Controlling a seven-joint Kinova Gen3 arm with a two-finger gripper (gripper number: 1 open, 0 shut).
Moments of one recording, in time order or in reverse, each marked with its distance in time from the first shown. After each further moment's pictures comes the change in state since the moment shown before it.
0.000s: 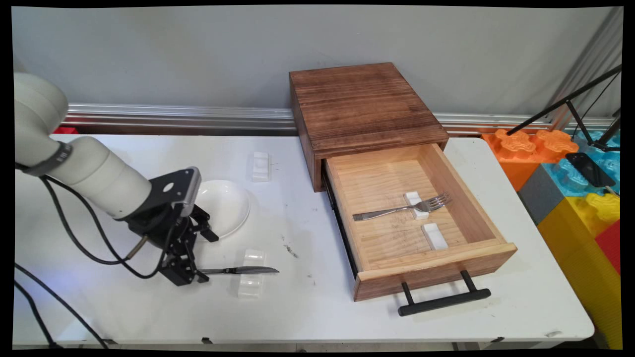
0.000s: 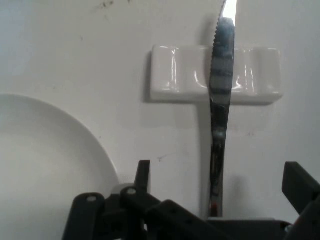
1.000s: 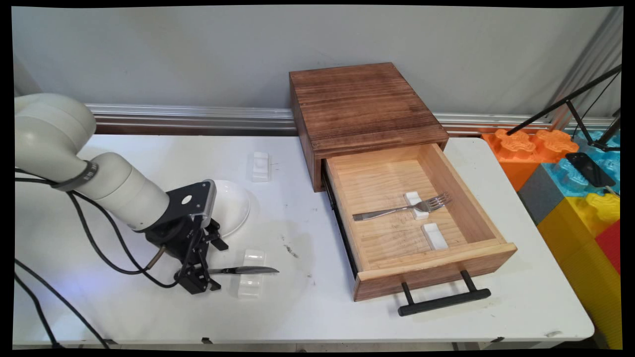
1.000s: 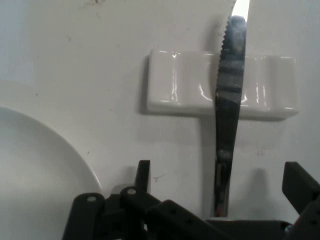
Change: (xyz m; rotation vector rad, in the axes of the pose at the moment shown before) arm 0.008 0.002 0.031 0.001 -0.016 -0.029
